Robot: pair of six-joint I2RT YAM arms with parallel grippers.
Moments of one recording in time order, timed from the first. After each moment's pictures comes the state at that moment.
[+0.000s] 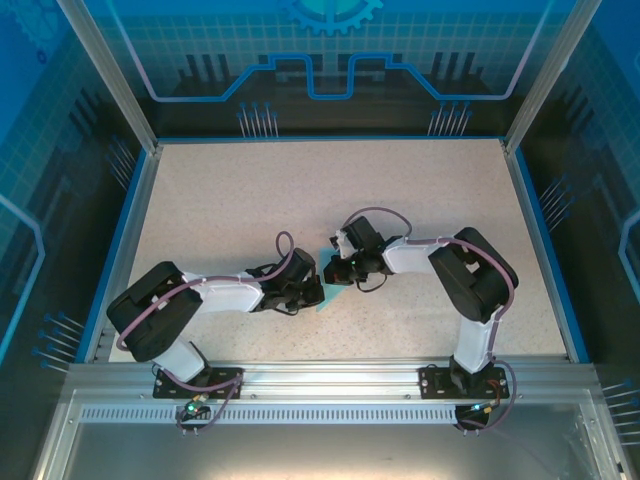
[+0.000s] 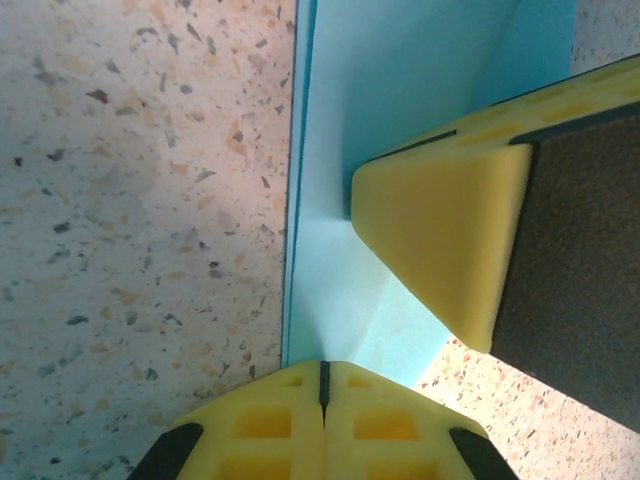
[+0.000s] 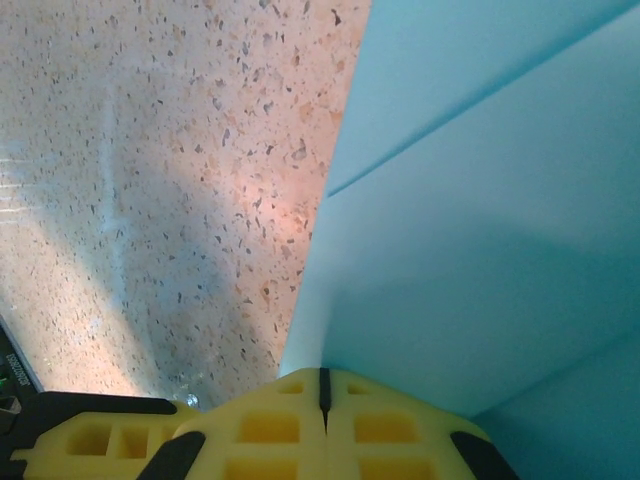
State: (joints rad) left arm -0.77 1.59 0.64 -0.03 0.16 -1.00; right arm 0.63 1.86 0.93 -0.12 -0.51 0.58
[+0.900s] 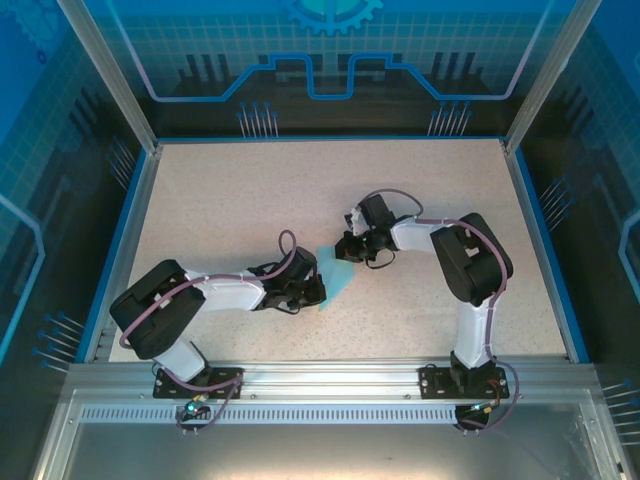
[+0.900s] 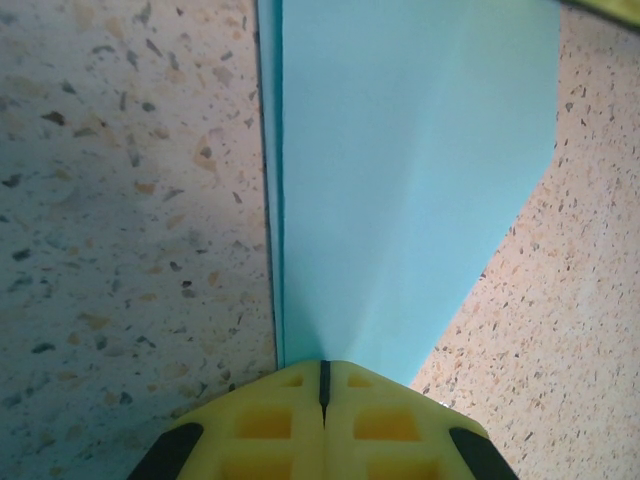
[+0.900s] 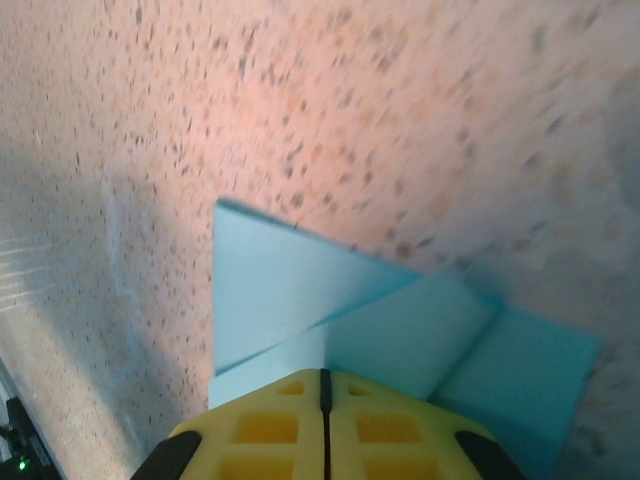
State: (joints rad) left arm -0.77 1.60 0.65 -0.02 0.17 -0.98; right arm 0.46 1.98 1.10 -0.20 -0.54 0.54
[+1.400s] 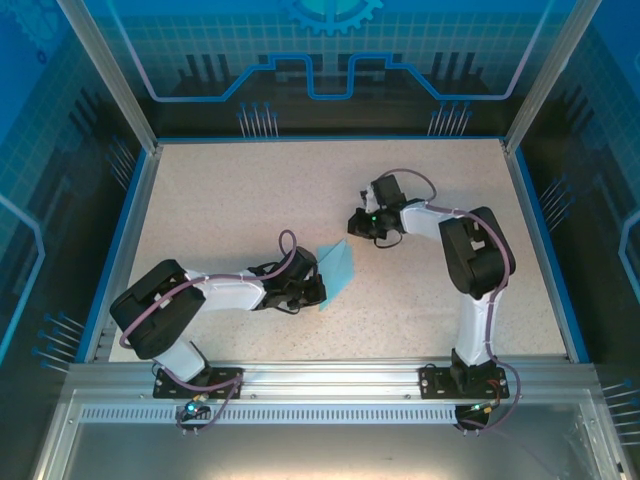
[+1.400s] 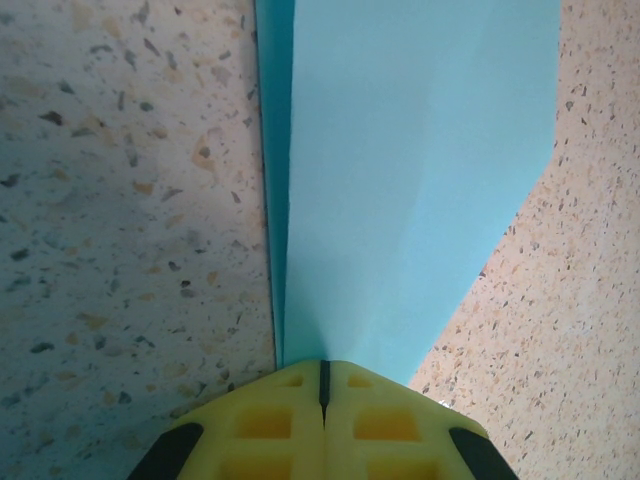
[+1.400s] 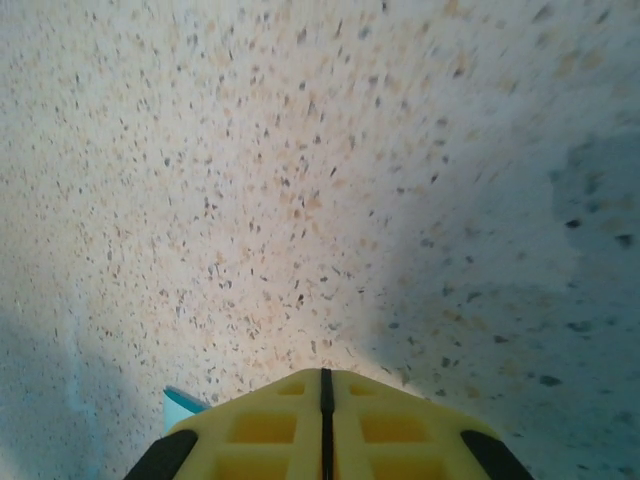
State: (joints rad) left arm -0.77 1.60 0.66 -0.03 0.17 -0.98; right arm 0.37 1.99 1.23 -0.24 -0.41 0.52
